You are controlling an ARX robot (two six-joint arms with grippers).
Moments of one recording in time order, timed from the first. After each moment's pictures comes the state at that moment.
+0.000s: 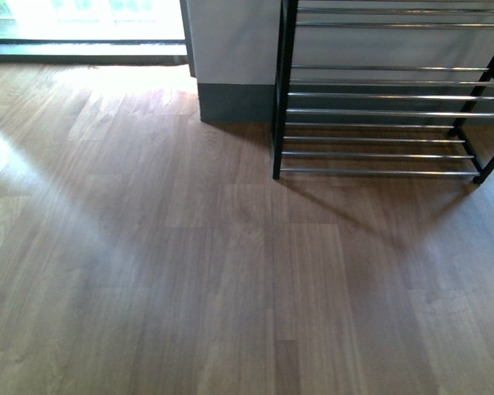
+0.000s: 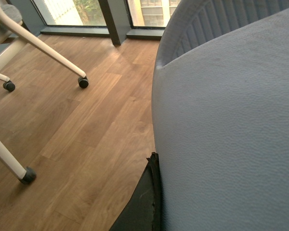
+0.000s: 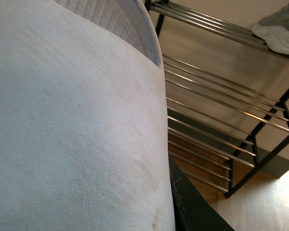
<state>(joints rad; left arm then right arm) -0.05 0.80 0.30 0.23 -0.44 0.03 -0.09 0.33 0.20 0.04 -0.38 -0.32</state>
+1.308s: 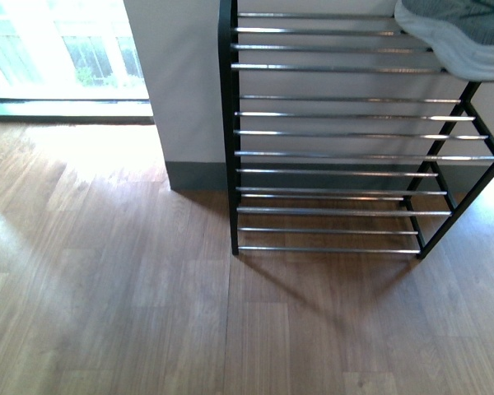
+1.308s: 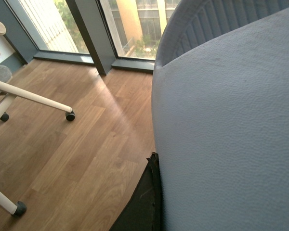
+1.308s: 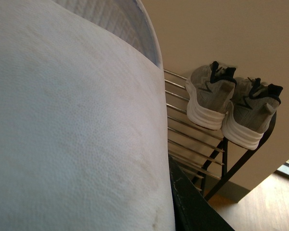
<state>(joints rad) -0.05 0.80 0.29 0.23 -0.44 0.03 -0.09 0.33 0.19 0.04 -0.38 -0.31</state>
